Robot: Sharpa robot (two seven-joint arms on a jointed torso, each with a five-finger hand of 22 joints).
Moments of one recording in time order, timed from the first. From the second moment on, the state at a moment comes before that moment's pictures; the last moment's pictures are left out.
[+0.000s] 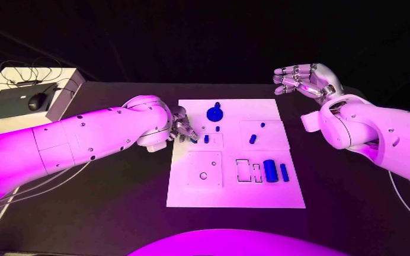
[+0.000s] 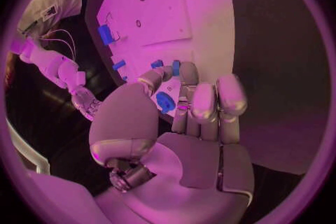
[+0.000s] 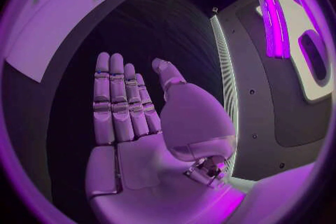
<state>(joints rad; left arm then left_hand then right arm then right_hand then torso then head) 1.16 -0.72 -0.01 1.48 -1.10 0.04 -0.66 1.08 -0.14 0.45 -0.03 0.54 1.14 0.01 0.25 0.86 1.34 -0.06 0.69 0.69 1.44 -0.09 1.21 1.12 0.10 1.37 -0.08 1.12 1.31 1.21 -0.87 -0.09 1.39 -0.42 -0.48 0.43 1.20 0.03 -0.01 -0.12 0.57 0.96 0.19 0.12 0.10 1.11 0.12 0.23 0.06 1.24 0.07 0.19 0.21 0.08 1.16 0.06 0.18 0.12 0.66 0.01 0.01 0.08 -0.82</state>
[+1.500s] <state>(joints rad) 1.16 -0.71 -0.01 1.47 -1.09 0.02 -0.65 1.08 -0.14 0.41 -0.07 0.54 1.18 0.01 0.21 0.84 1.35 -0.05 0.69 0.68 1.44 -0.09 1.23 1.13 0.10 1.38 -0.08 1.15 1.31 1.21 -0.87 -0.09 1.39 -0.42 -0.48 0.43 1.20 0.03 -0.01 -0.12 0.57 0.96 0.19 0.12 0.10 1.11 0.12 0.23 0.06 1.24 0.07 0.19 0.21 0.08 1.16 0.06 0.19 0.12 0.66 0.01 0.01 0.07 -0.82</state>
